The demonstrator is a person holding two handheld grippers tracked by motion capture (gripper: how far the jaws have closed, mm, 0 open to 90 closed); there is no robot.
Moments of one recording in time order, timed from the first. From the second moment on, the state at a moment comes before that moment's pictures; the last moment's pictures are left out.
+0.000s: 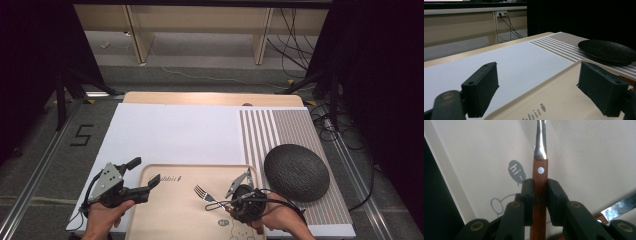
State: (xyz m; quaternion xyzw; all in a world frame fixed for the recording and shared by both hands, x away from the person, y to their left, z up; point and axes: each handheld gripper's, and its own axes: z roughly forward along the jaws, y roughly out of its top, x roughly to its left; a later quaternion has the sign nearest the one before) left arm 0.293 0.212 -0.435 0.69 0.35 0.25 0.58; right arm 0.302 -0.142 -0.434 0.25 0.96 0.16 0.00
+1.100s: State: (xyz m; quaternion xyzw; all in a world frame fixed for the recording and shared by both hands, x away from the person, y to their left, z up) left arm 0.293 0.213 -0.435 0.69 0.35 0.25 0.58; right arm 0.300 -0.134 -0.455 0.27 0.95 0.14 0.00
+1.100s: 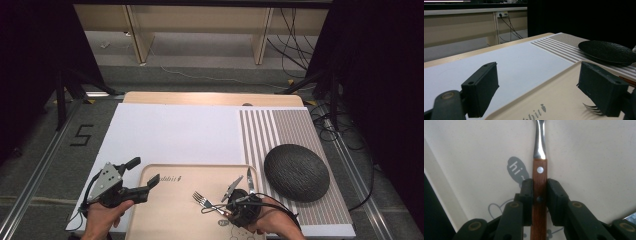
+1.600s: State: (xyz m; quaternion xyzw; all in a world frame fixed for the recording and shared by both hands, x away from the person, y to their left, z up) left arm 0.293 0.213 -0.434 0.69 0.35 0.25 0.59; right arm 0.291 -0.125 -0.441 0.24 0.95 0.18 0.05
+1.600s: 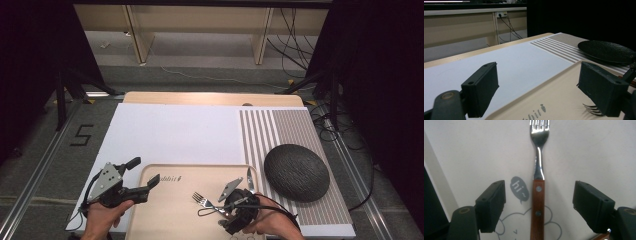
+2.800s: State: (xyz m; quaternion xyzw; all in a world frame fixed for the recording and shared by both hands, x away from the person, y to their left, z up) left arm 0.293 0.213 -0.434 0.69 0.35 0.25 0.59; right arm 0.280 -0.095 -0.454 0.18 0.97 0.13 0.04
